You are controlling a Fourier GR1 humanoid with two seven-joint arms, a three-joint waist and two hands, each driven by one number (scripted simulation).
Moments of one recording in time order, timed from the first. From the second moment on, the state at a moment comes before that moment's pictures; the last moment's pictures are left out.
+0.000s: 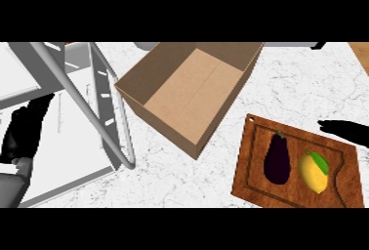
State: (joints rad) left arm -0.18 0.57 -0.15 -1.46 0.08 0.34 0.15; right arm -0.18 -0.96 0.25 -1.28 0.41 0.40 -0.68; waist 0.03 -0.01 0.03
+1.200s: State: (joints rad) left arm -0.14 0.57 -0.11 -1.46 0.11 0.33 0.11; right arm -0.27 -0.83 0.34 -1.28 0.55 0.46 -0.62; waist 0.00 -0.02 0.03
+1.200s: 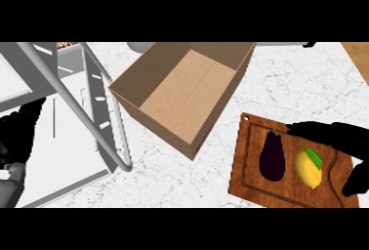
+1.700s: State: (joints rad) left arm -0.13 0.57 -0.11 -1.46 0.10 0.33 0.11; right arm -0.22 -0.82 0.36 -1.40 0.58 0.48 -0.54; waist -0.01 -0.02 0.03
